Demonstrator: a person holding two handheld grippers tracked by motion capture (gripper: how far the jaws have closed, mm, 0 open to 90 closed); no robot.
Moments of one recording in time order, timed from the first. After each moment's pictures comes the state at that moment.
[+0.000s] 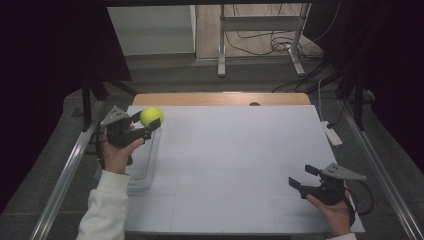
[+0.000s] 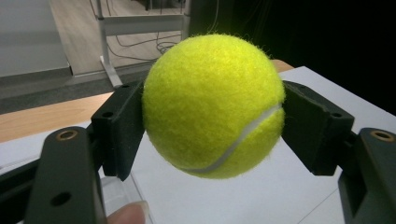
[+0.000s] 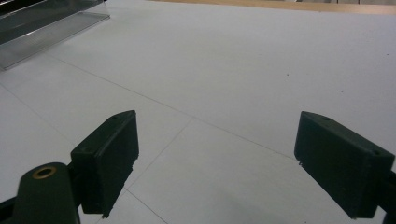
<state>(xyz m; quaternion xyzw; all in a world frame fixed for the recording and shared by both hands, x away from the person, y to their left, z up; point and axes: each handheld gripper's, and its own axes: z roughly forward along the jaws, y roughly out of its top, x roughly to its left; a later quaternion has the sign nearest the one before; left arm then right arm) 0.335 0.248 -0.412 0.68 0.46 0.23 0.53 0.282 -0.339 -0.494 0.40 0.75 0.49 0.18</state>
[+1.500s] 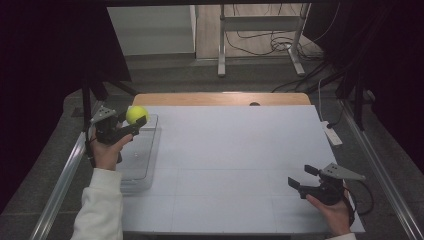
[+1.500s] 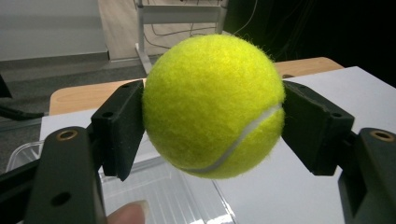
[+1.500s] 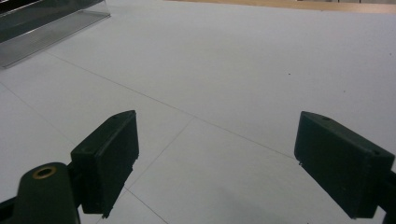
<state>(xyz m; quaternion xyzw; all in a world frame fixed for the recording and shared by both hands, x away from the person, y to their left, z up) 0.349 0.286 -0.429 0.65 0.51 0.25 0.50 0.282 -0.338 -0.494 0.40 0.75 0.49 0.18</state>
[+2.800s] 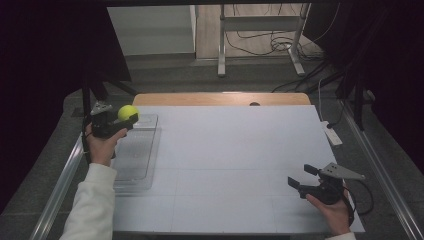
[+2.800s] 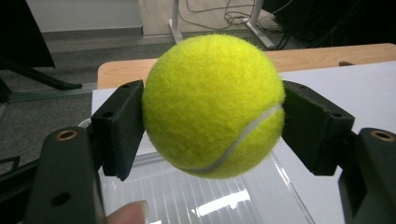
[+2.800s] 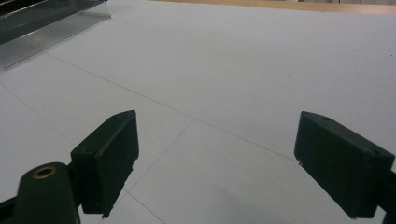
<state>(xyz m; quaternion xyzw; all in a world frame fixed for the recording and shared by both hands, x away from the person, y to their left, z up) 0.378 0.310 -0.443 0.65 0.57 0.26 0.43 0.283 -0.337 -0.494 0.40 0.75 0.49 0.18</state>
